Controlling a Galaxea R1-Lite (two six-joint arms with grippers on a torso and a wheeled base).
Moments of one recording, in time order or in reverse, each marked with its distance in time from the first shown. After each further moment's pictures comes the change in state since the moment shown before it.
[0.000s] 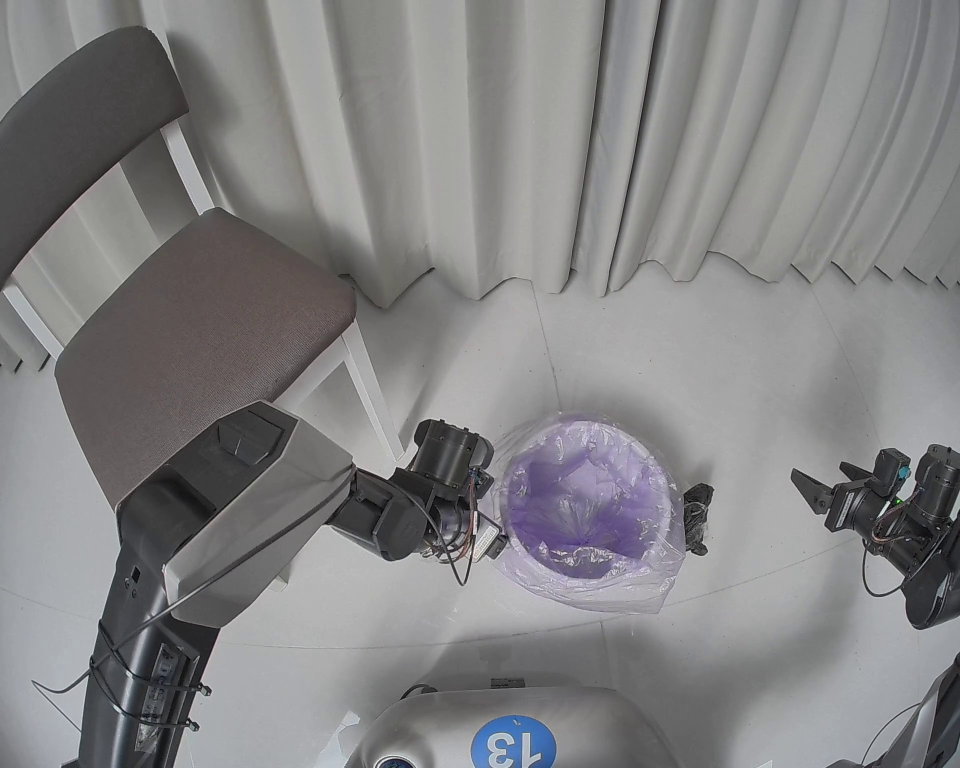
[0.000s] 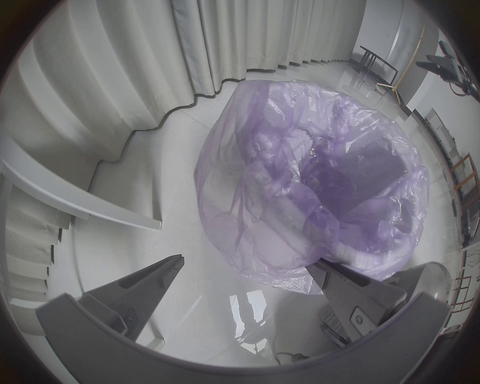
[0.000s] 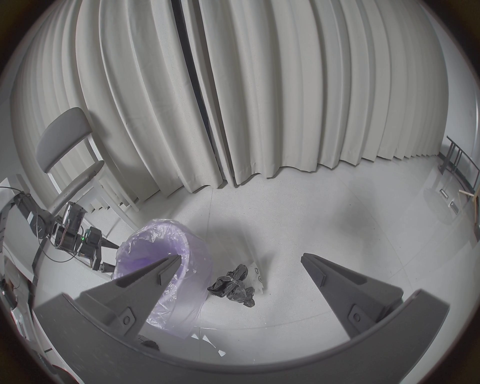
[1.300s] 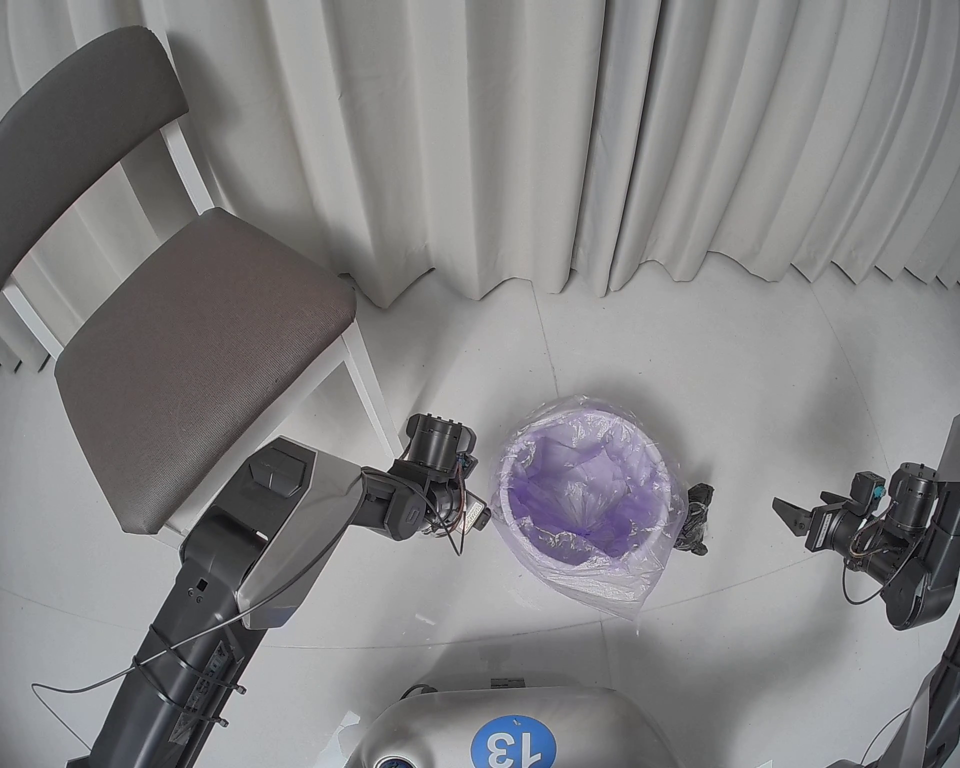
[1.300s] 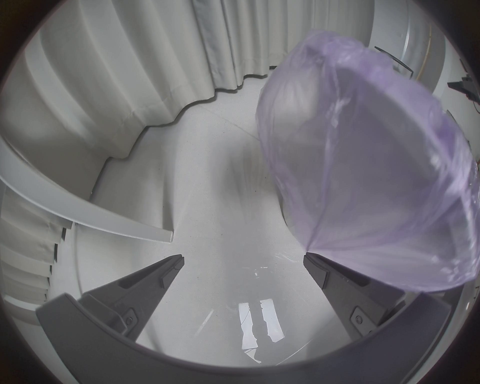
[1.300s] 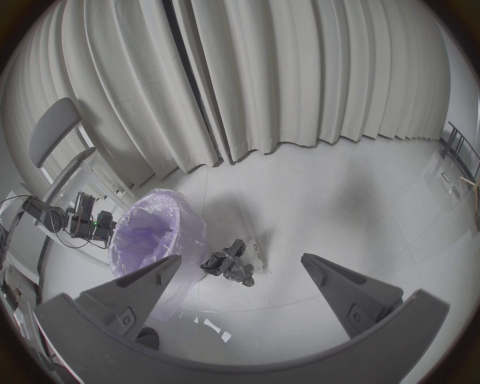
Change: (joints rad) left arm 0.087 0.267 -0.419 0.076 0.017 0.042; right arm 0.001 0.167 -0.040 0.000 0.000 -0.004
